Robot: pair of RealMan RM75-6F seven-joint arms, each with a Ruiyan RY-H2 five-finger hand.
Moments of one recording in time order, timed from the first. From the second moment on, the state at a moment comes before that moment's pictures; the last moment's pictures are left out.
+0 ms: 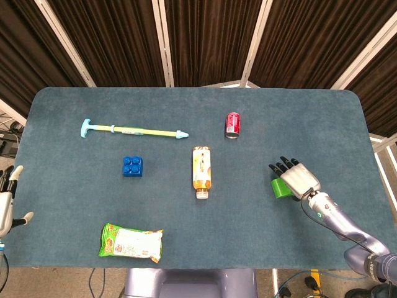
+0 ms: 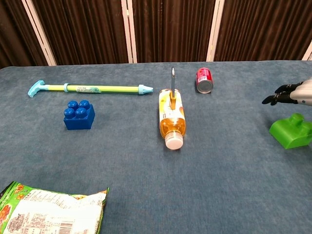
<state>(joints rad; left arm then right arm) -0.11 -1.11 -0.10 -1.77 1.22 1.43 0.40 0.63 -1.29 0.05 -1.24 -1.53 0.77 -0.21</state>
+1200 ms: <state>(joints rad) -0.12 -1.08 -0.10 -1.79 1.22 1.42 0.35 0.78 -1.17 -0.10 -1.54 -2.10 1.04 -0.18</state>
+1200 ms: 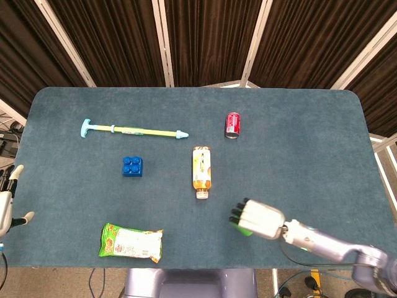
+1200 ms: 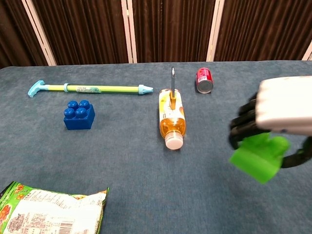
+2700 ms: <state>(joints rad) -0.17 -1.06 -0.14 -1.73 1.01 1.31 0.32 1.51 -1.73 -0.07 -1.02 -2.22 0.80 0.00</state>
